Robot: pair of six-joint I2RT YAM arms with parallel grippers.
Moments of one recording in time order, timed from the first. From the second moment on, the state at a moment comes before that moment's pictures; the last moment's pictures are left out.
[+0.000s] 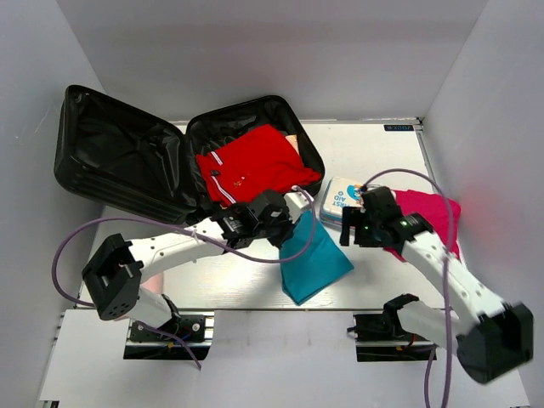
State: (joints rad) left arm -0.98 1.46 1.02 -0.21 0.04 -0.06; right arm 0.44 0.96 0.78 -0.80 0.07 0.39
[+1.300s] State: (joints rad) left arm -0.69 1.51 0.88 -0.42 0.14 -0.31; right arm 0.72 1.73 0.84 0.14 -0.07 0.24
